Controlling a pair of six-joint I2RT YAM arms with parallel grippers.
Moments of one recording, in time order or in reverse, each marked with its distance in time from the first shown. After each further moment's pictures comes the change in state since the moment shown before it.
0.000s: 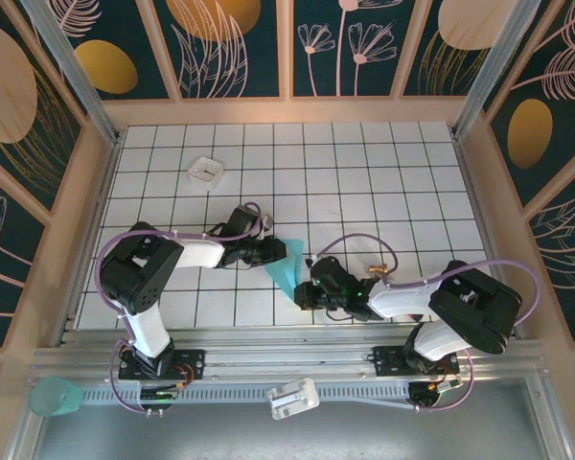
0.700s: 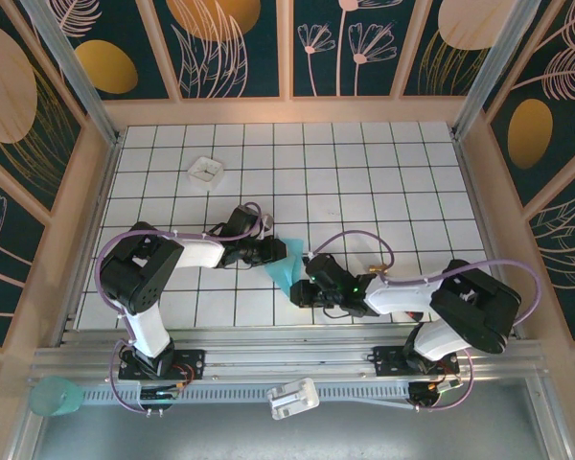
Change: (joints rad) left arm 0.000 0.001 0.000 0.000 0.000 0.005; right arm 0.007 -0.010 0.057 -0.091 0.001 0.012
